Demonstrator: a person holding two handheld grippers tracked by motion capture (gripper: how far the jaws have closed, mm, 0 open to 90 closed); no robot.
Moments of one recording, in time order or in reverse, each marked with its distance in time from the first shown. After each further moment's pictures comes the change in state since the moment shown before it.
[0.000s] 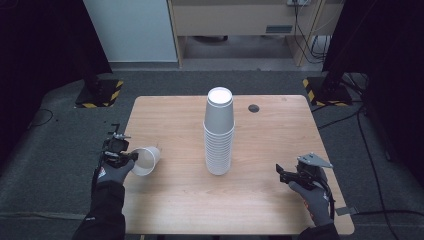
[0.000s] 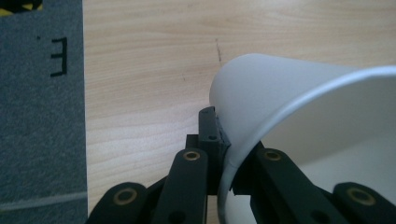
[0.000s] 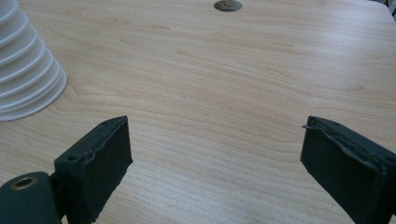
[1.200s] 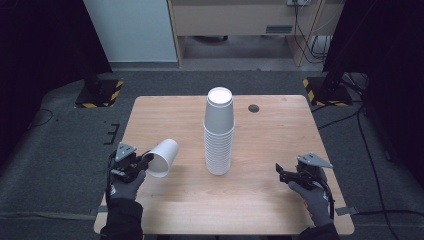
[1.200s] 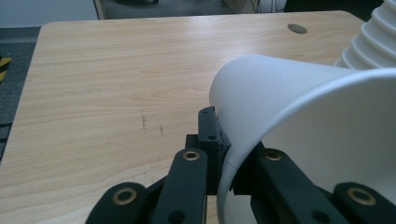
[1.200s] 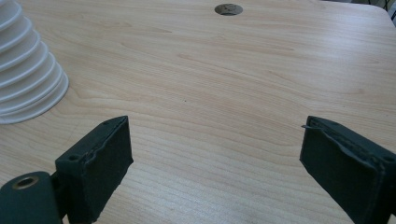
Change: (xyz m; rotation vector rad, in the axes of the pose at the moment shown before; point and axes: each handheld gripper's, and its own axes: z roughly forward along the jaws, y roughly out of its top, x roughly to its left) left arm -0.045 -0.033 -0.019 -0.419 -0.152 0.023; right arm 0.001 0.001 0.000 -0.012 0.002 0.000
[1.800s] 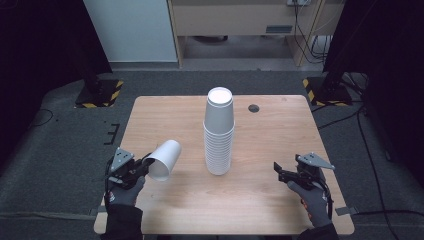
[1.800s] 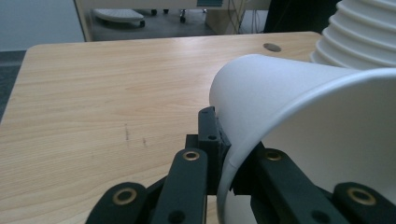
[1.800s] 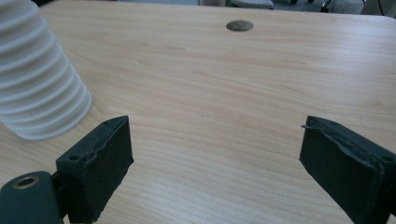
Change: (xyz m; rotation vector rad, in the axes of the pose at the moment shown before) left arm -0.008 -0.011 -0.014 -0.096 -0.070 -0.003; right arm 0.006 0.003 -0.004 -0.054 0.044 0.030
